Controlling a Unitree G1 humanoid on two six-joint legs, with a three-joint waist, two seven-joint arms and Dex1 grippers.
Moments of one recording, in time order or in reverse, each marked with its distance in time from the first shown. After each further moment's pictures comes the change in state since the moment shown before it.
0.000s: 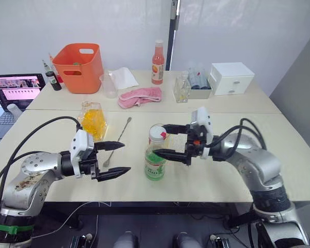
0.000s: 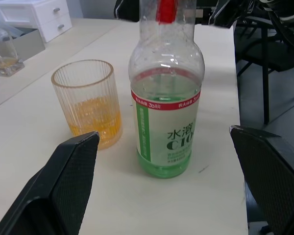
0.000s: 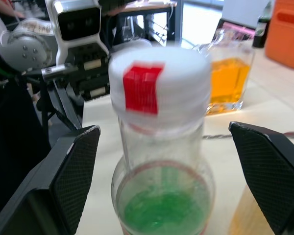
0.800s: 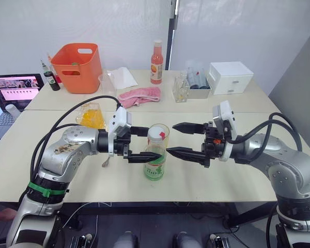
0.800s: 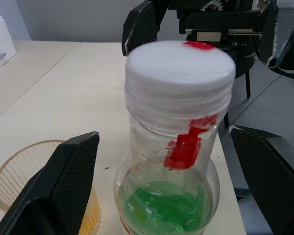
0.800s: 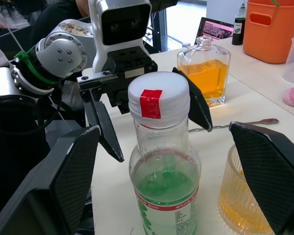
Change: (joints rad) left arm -0.409 -0.114 -0.266 0.102 0.039 0.174 0.006; right arm 0.056 -0.125 -0.118 -0.152 0.210 0.174 -0.114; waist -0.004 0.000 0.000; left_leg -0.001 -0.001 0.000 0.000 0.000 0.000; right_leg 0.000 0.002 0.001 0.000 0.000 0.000
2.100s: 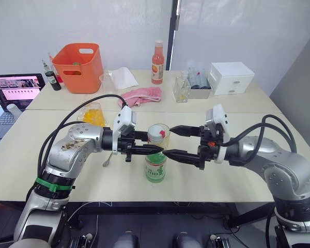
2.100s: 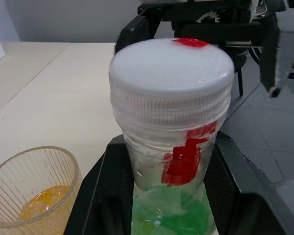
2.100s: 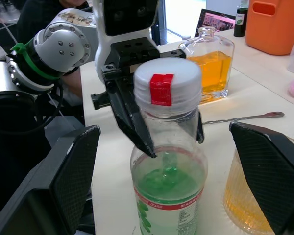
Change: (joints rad) left arm -0.009 -0.048 -0.017 0.036 0.054 -0.050 -0.052; right arm -0.006 0.020 0.047 -0.011 -0.020 -0.001 -0.065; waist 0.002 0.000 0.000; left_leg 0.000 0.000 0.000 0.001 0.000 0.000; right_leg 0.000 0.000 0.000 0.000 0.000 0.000
